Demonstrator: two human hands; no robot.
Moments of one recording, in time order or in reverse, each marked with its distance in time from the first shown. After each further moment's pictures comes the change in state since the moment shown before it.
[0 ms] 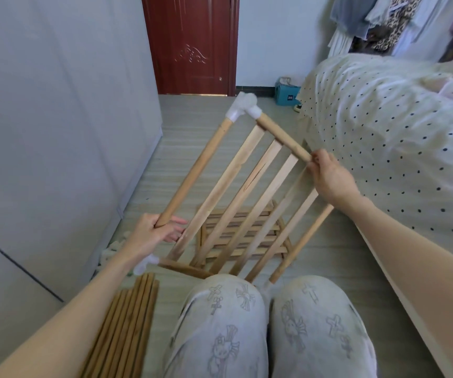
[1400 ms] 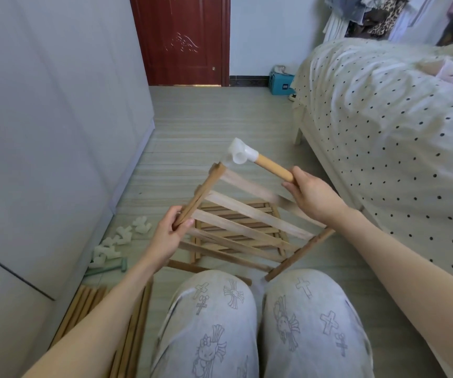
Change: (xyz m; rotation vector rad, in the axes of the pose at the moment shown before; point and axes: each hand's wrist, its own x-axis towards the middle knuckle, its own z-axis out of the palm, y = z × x) left_hand 0.012 -0.018 0.059 -0.070 0.033 0.071; right_hand -0.042 -0.009 0.012 0.100 -0.215 -0.201
